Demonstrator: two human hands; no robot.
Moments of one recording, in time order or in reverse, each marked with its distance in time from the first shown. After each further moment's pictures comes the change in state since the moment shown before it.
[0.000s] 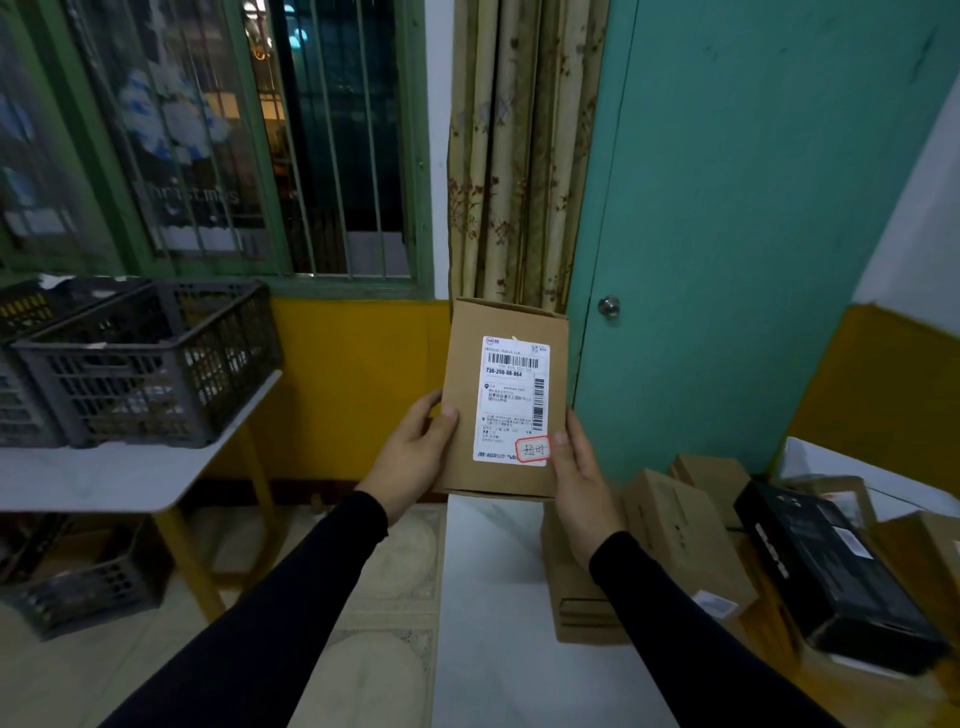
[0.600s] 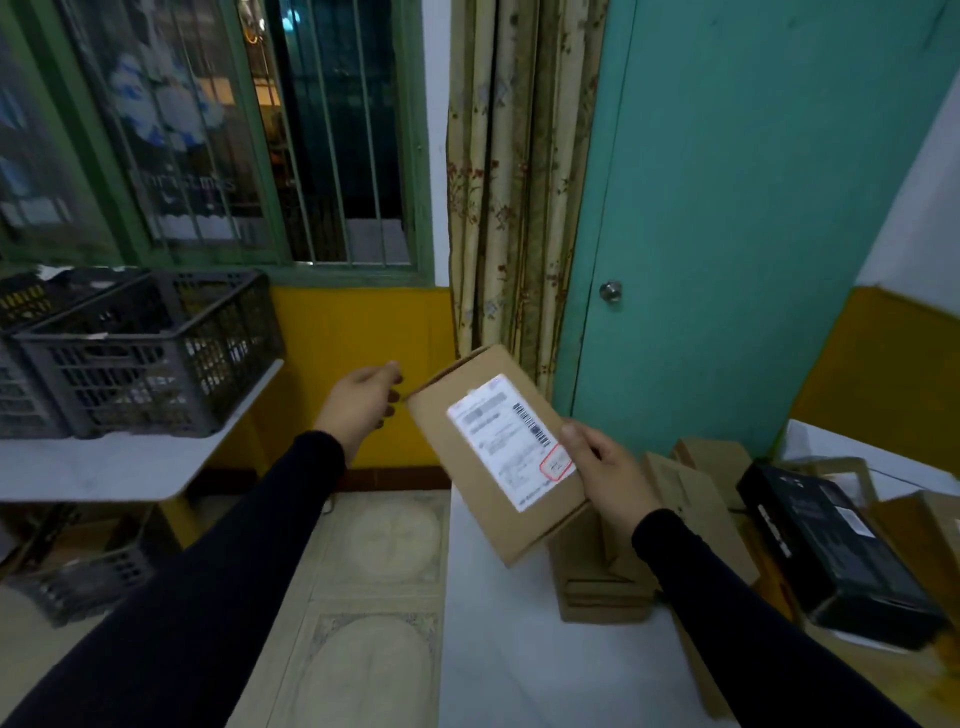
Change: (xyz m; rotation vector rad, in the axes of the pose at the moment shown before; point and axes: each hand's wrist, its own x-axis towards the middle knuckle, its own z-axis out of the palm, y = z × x) left_hand 0.028 0.014 -0.051 0.164 0.166 -0.173; right_hand 0.004 -0.004 -0.034 -0.273 -0.113 0.019
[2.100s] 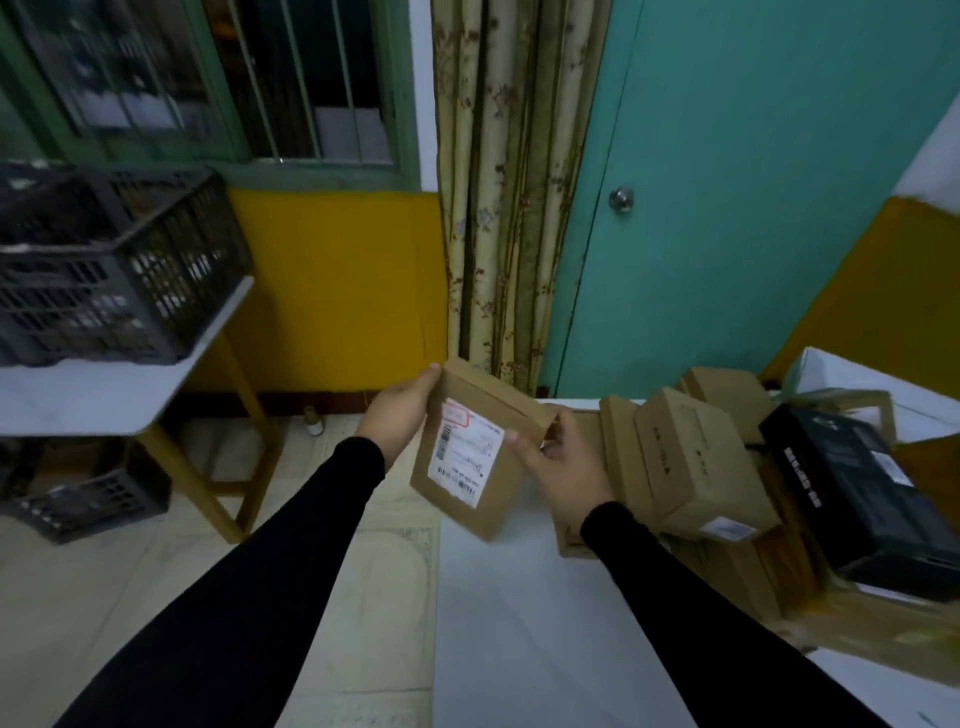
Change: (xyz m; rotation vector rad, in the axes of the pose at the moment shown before) left_hand 0.022 -0.079 0.068 -0.057 -0.200 -0.235; right_hand 0.014 0.072 0.059 -0.017 -0.024 0.145
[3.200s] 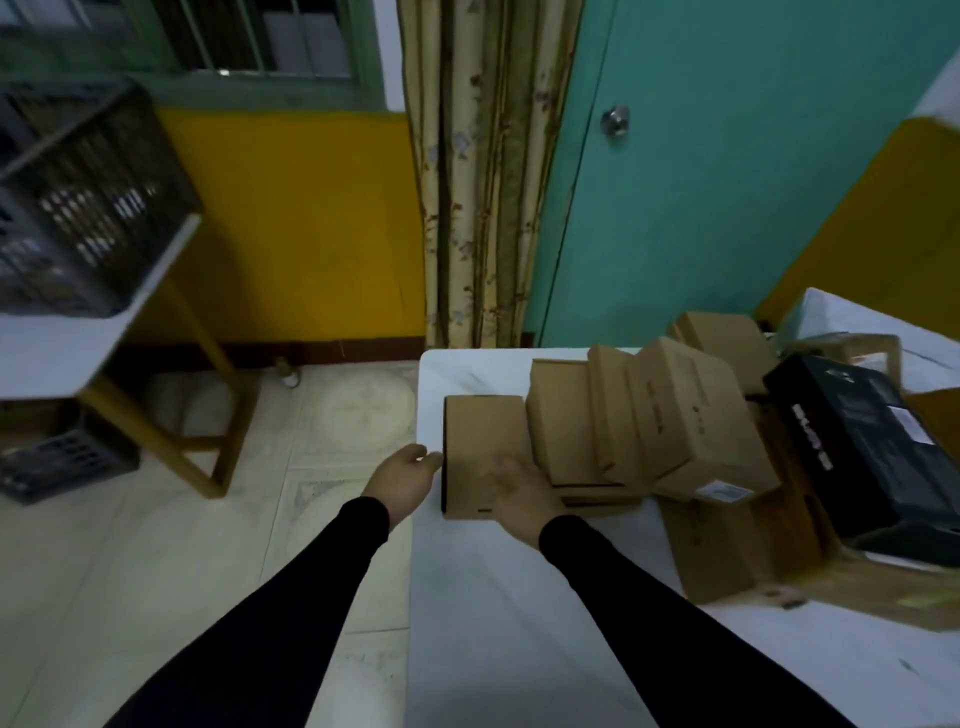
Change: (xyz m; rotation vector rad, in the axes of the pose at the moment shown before) left_hand 0.030 -0.136 0.053 0.270 -0.154 -0.245; right_hand 0.004 0.080 0.022 -0.456 -0.296 0.292
